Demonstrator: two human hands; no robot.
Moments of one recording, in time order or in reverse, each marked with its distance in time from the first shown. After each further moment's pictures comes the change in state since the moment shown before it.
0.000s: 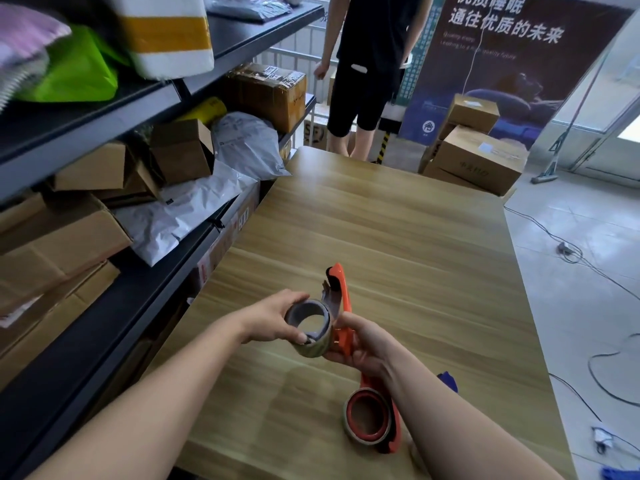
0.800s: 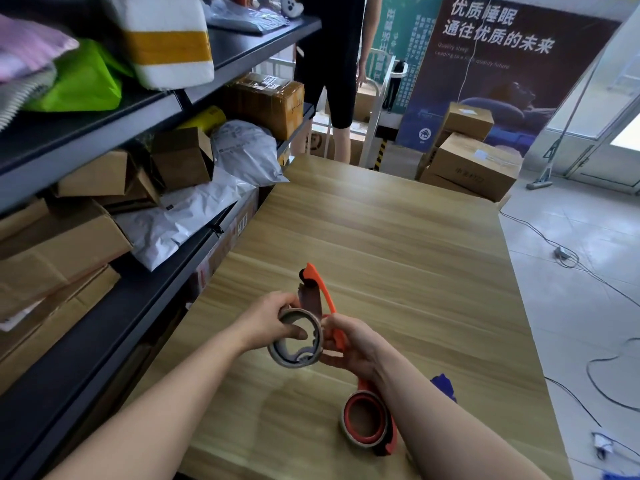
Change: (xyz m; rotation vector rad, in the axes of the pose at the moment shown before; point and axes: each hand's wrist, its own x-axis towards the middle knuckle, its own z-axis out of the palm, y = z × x) left_hand -0.002 -0.006 0.008 0.074 0.293 0.089; right_hand -0.009 0.000 0.012 -0.095 -0.027 -0.108
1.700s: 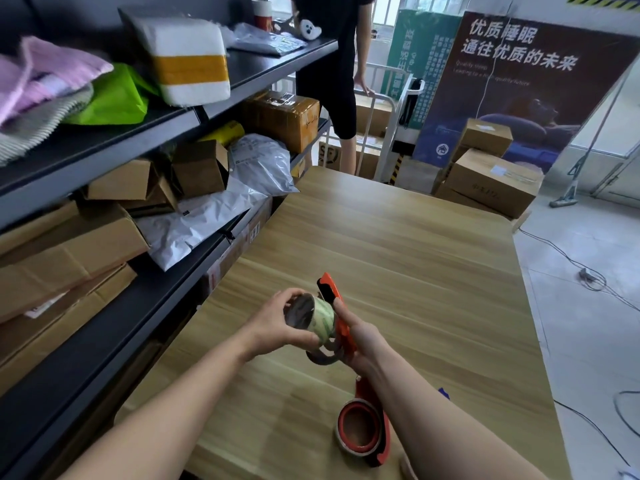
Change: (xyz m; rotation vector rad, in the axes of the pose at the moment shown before) left_hand -0.012 0.014 0.011 -0.239 0.094 -0.021; right_hand 0.007 -0.008 -0.008 0.249 0.133 -0.016
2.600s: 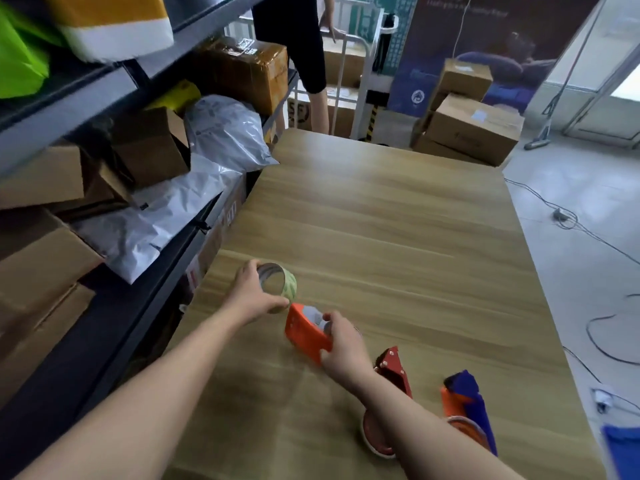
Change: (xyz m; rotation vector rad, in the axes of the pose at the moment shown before) left_hand 0.092 -0.061 -0.037 0.248 0.147 -0.241; right_hand 0.036 0.045 0.024 -1.175 0.234 -0.327
